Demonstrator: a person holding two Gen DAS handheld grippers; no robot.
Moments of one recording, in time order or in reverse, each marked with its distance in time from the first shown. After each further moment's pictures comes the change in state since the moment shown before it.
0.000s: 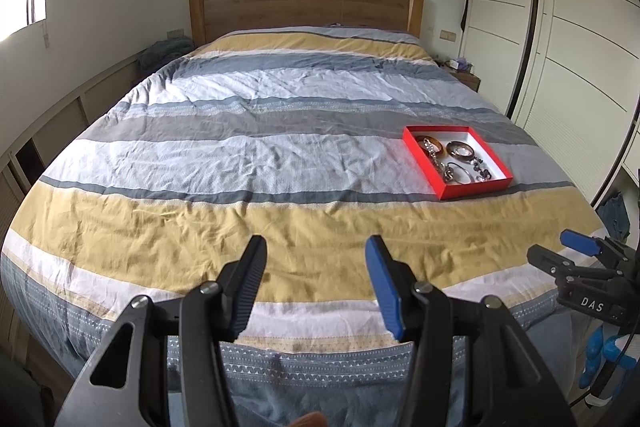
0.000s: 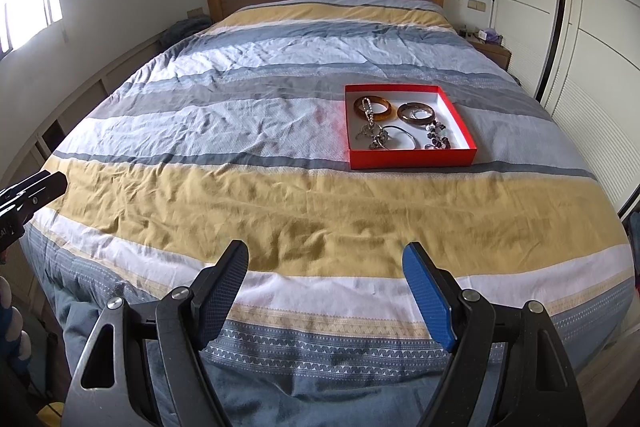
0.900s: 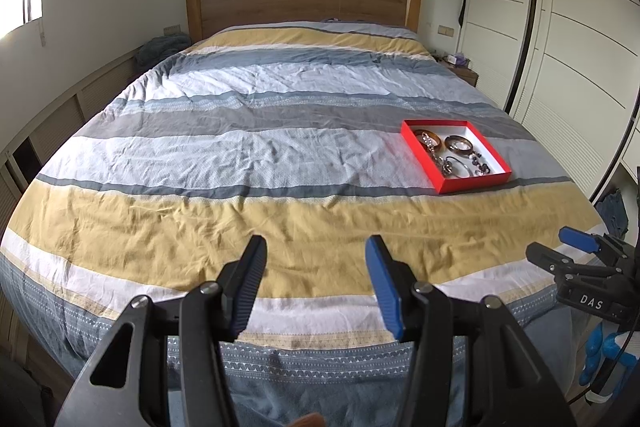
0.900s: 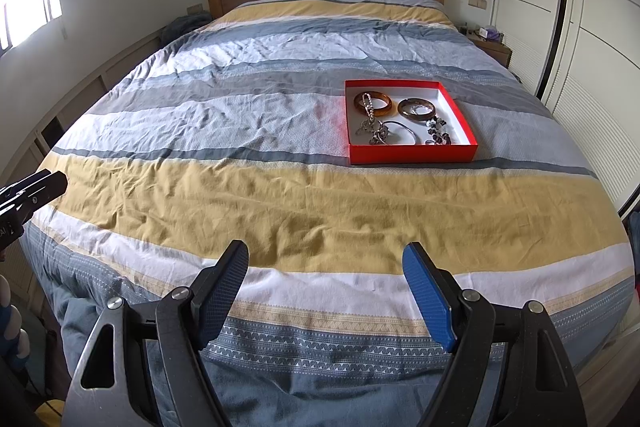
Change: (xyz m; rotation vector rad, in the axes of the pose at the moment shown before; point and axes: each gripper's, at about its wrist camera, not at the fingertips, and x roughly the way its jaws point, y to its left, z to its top) left arm 0.003 -0.001 -0.004 0.004 0.016 -0.008; right arm 0.002 -0.002 -0.002 -0.002 0.006 0.000
